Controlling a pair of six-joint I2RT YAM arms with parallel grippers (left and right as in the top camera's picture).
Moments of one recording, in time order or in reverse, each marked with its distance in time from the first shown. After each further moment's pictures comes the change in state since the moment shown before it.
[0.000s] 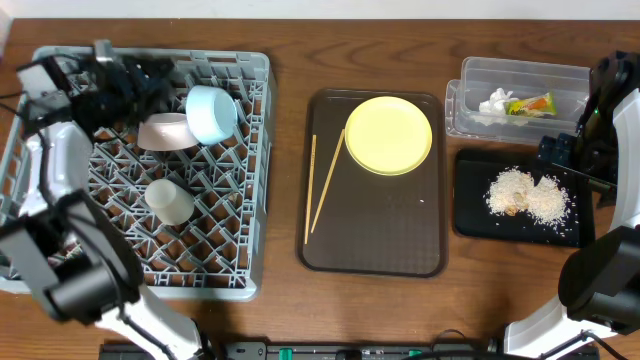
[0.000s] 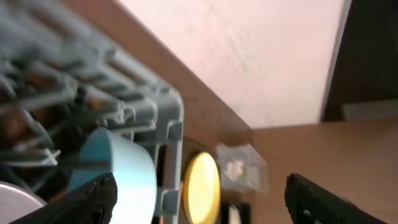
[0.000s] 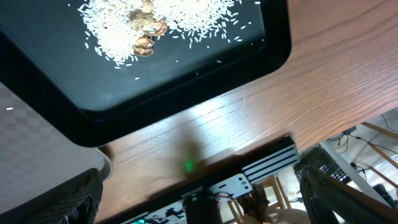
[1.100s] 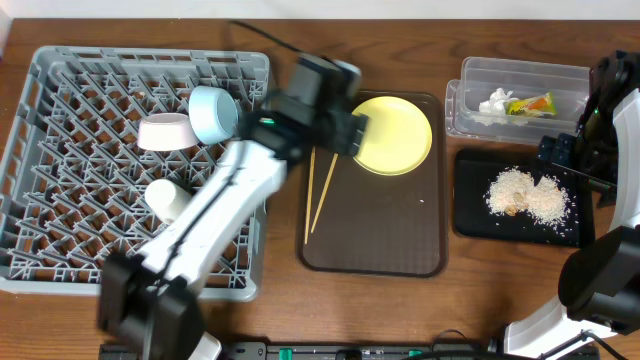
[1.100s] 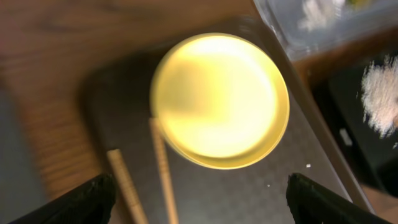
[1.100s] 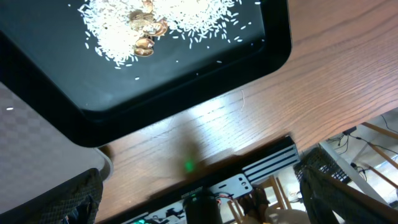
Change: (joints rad) left arm -1.025 -0.160 0.000 -0.273 -1.018 0.410; right arm 0.000 0.000 0.000 0.001 0.000 0.000
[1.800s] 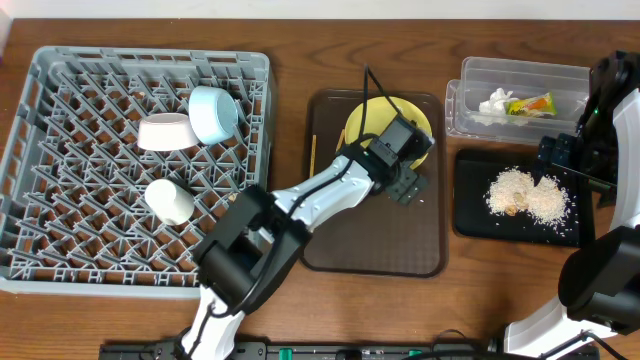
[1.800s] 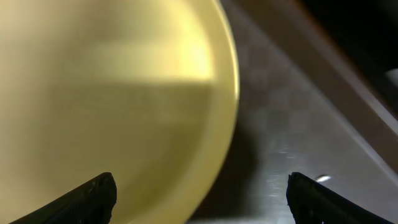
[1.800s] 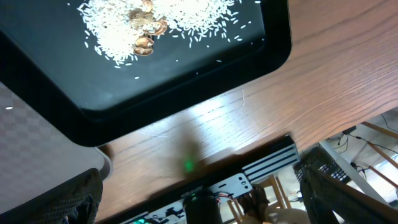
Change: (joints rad) left arm -0.223 0.386 0.000 0.233 -0.041 0.099; right arm 0.000 0.000 0.000 -0.003 0.000 0.000
